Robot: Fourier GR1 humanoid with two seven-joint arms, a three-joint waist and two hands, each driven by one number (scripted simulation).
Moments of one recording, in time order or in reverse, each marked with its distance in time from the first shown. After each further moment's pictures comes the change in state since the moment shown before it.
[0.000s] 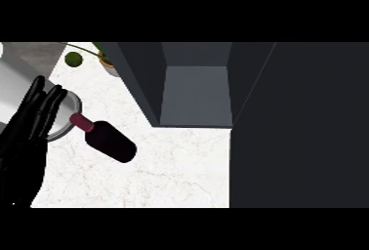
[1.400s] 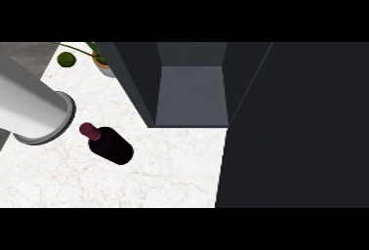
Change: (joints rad) left arm -0.020 0.542 0.341 0.271 1.388 -0.473 0.399; right arm -0.111 -0.050 0.118 -0.370 -0.107 -0.027 0.590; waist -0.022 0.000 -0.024
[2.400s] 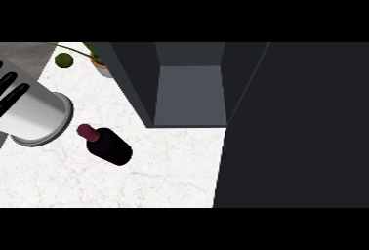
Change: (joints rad) left arm -0.091 -0.109 -0.046 0.076 -0.205 0.057 0.016; right arm -0.288 -0.038 -0.100 -0.017 0.017 -0.078 0.309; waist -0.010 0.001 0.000
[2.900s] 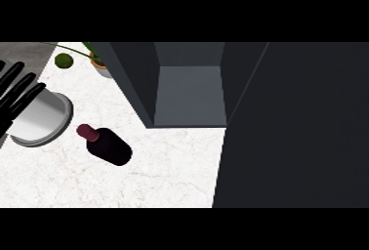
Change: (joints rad) left arm -0.038 -0.053 -0.013 0.117 -0.151 -0.047 -0.061; right arm -0.125 -0.033 -0.037 -0.006 -0.003 -0.019 0.110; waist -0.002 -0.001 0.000
